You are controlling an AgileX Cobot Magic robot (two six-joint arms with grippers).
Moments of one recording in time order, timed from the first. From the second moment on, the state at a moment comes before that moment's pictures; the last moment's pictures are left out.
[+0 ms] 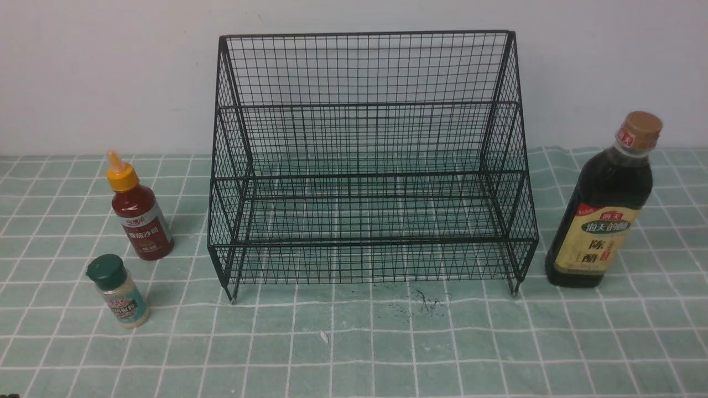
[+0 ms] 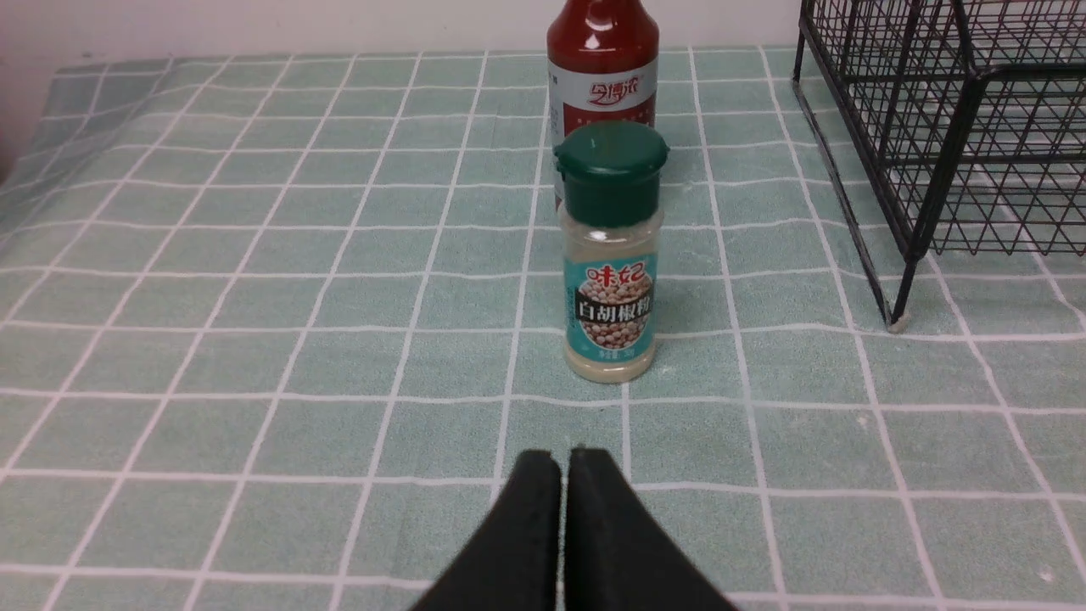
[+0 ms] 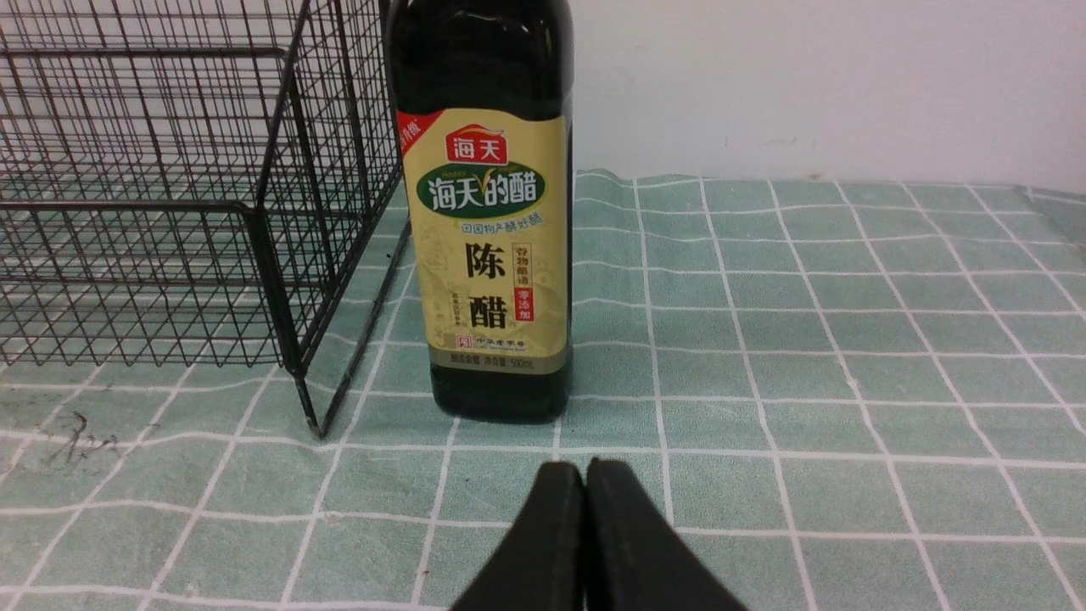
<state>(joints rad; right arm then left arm) 0.03 -0.01 0.02 0.03 0.37 0.02 0.09 -0.01 0.03 -0.04 0.38 0.03</state>
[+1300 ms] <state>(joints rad) 0.03 -0.01 0.03 0.55 -0.03 0.20 0.09 -0.01 0.03 -0.04 0.38 0.03</state>
